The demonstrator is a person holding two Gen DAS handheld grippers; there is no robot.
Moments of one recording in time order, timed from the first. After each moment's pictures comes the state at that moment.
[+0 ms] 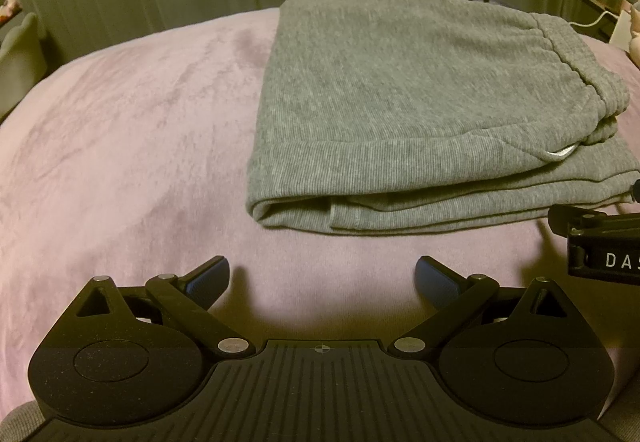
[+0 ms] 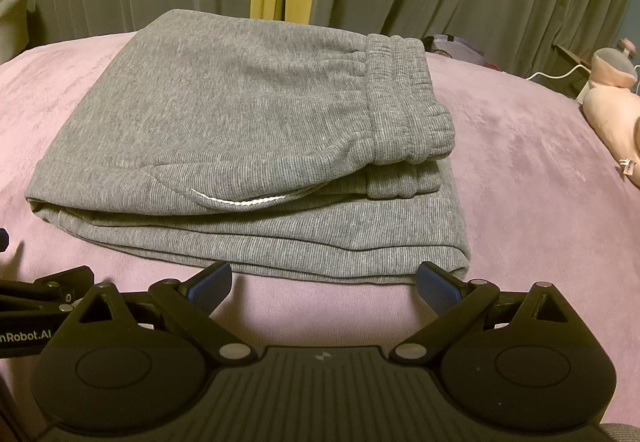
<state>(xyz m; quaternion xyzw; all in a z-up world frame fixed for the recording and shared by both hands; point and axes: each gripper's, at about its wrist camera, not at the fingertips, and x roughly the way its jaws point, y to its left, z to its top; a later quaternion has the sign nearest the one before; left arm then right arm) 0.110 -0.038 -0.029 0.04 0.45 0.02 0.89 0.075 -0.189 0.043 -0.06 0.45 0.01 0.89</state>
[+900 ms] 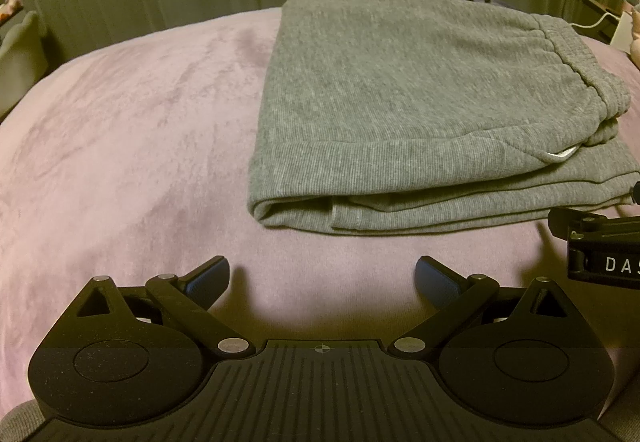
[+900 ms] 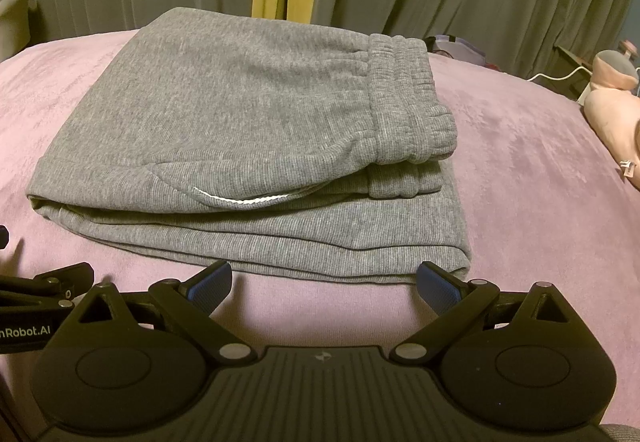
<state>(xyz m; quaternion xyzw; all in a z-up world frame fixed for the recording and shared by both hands) 0.112 -0.038 -0.029 0.04 0.45 0.02 0.89 0.075 -0.188 0.043 -0.06 0.45 0.01 0.89</state>
